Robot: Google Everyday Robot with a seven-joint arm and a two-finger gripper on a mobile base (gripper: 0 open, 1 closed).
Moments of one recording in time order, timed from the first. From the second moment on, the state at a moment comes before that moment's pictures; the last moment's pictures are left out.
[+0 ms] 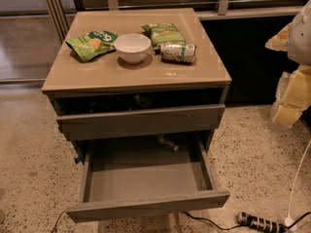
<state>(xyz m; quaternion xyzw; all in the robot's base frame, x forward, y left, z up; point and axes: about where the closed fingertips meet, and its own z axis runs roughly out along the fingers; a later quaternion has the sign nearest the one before) 0.438 -0.217 0.977 -0.60 0.78 -0.04 0.16</state>
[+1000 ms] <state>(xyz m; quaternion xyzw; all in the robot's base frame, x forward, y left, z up) 0.438 -0.217 0.977 -0.60 0.78 -0.04 0.16</state>
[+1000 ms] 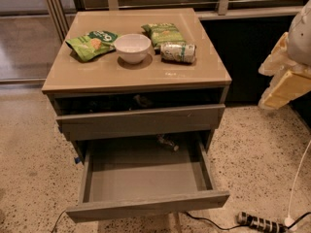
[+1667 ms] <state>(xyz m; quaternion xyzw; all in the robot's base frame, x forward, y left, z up) 0.438 -0.216 0.977 -0.60 0.78 -0.04 0.16</state>
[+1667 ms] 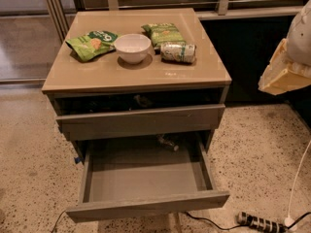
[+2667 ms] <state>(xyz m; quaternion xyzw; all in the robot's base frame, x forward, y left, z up) 0.424 -0.192 0.930 -0.58 0.79 -0.06 0.22</state>
